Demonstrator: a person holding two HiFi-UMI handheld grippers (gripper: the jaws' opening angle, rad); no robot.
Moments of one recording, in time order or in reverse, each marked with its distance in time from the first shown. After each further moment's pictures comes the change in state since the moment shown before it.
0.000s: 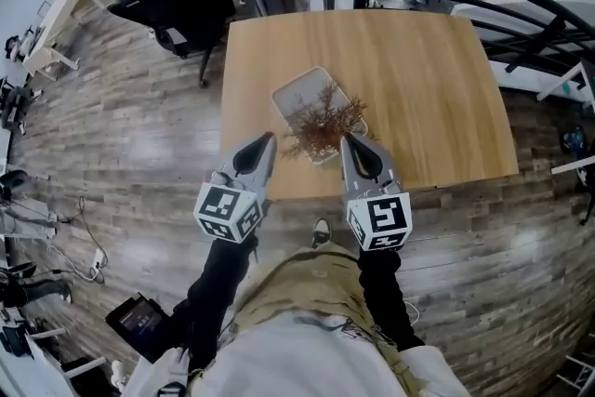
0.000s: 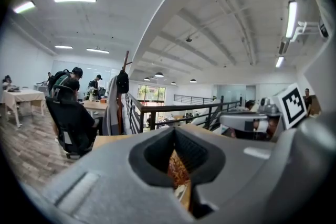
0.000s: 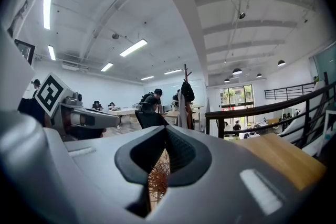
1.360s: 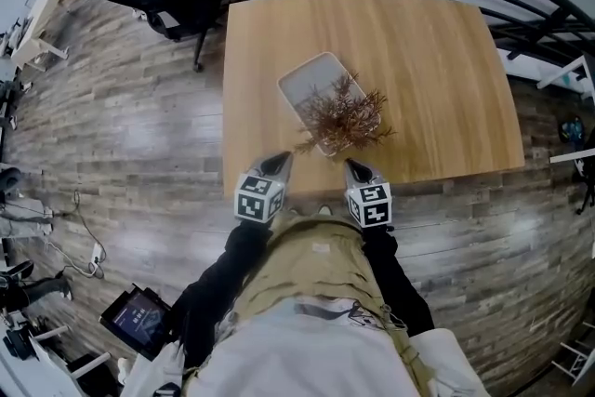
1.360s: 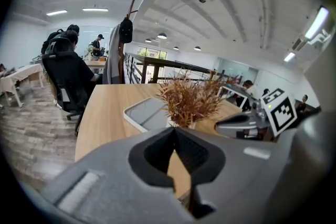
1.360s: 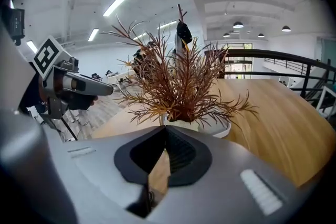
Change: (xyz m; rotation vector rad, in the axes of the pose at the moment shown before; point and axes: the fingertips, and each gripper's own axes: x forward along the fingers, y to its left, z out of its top) left arm 0.031 0.048 -0.203 -0.123 0.417 -0.047; right arm 0.042 0.005 -0.258 0.125 0.502 0.007
